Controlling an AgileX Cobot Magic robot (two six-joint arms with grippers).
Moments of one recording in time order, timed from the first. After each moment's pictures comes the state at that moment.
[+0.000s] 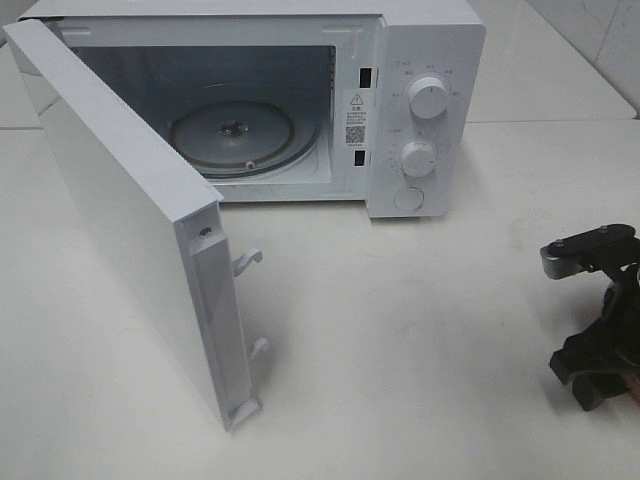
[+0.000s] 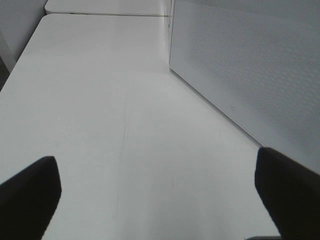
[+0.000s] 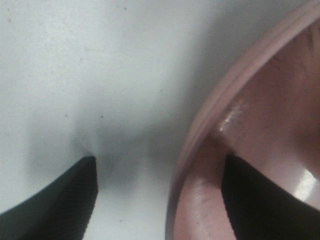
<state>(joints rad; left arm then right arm) 0.04 -0.01 -0.52 -0.07 1.09 0.02 0.12 1.68 -0.61 -0.14 0.48 0.05</state>
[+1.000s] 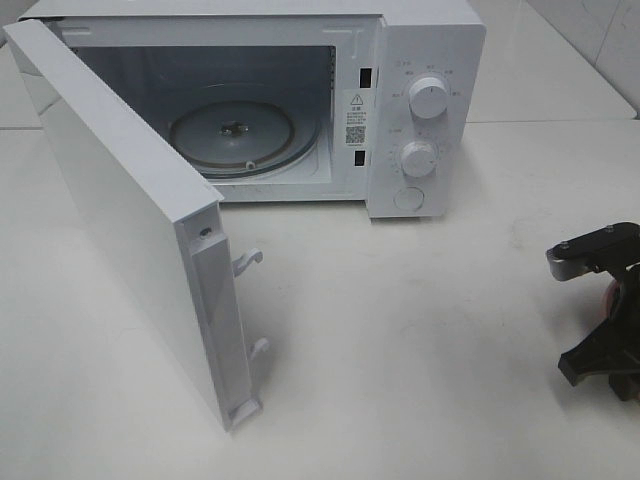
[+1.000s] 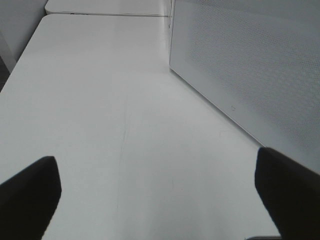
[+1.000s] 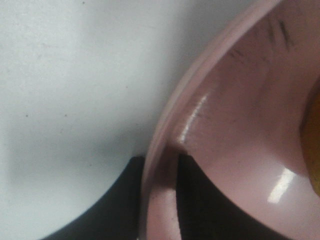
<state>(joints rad) 0.04 -0.01 -0.52 -0.07 1.09 0.02 0.13 1.70 -0.61 -0.27 0.51 0.17</state>
